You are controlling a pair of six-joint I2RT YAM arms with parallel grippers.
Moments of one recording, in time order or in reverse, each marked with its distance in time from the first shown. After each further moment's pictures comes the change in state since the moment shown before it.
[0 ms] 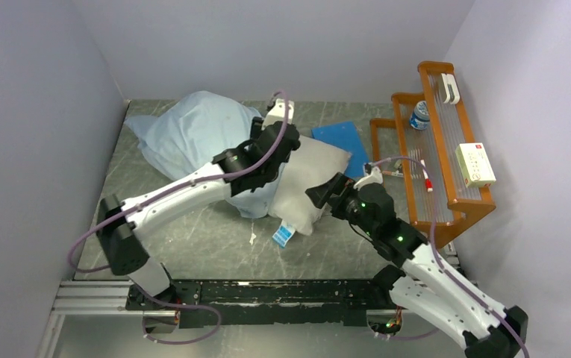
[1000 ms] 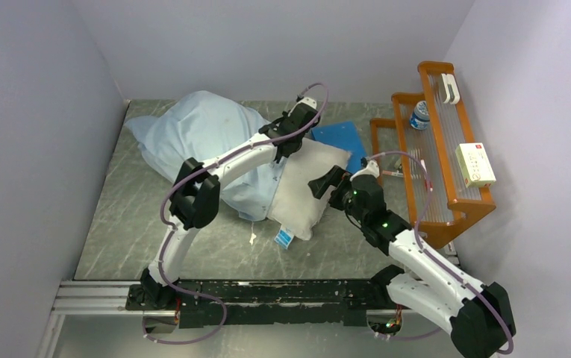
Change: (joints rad) left arm 0.202 0.668 0.499 -0.018 0.218 0.200; right arm -0.115 0.150 -0.046 0.176 0.024 -0.091
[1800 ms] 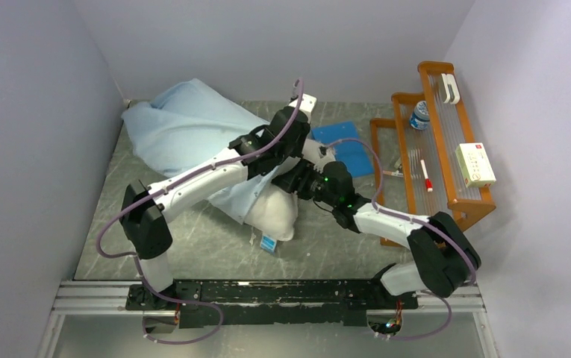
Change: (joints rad) left arm -0.129 -0.452 -0.303 0.071 0.206 -0.123; right arm 0.052 0.492 0.063 0.543 -0.354 0.119
